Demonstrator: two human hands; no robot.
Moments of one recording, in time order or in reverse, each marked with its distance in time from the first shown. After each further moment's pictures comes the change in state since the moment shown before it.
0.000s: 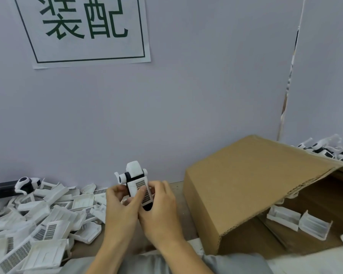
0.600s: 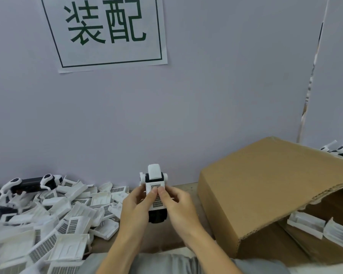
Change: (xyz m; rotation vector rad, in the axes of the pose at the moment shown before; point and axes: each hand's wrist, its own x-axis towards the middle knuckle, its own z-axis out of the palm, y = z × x) left_hand 0.002 0.006 -0.011 -0.043 -0.143 -0.070; right_hand 0.007 -0.005 -0.012 0.610 -0.192 0.301
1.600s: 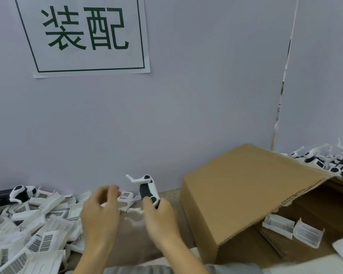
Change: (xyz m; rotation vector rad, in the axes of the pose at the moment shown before) left_hand 0.003 0.033 -0.007 0.253 0.309 0.161; right_hand -0.003 -0.016 0.007 -0.388 0.184 0.174
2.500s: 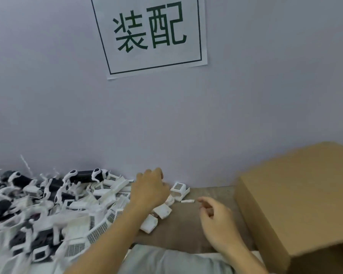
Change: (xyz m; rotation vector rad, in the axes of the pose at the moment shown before) left_hand 0.065 0.005 -0.027 1.102 -0.352 0.164; right_hand 0.007 0.035 0.003 -0.132 -0.057 -0.239
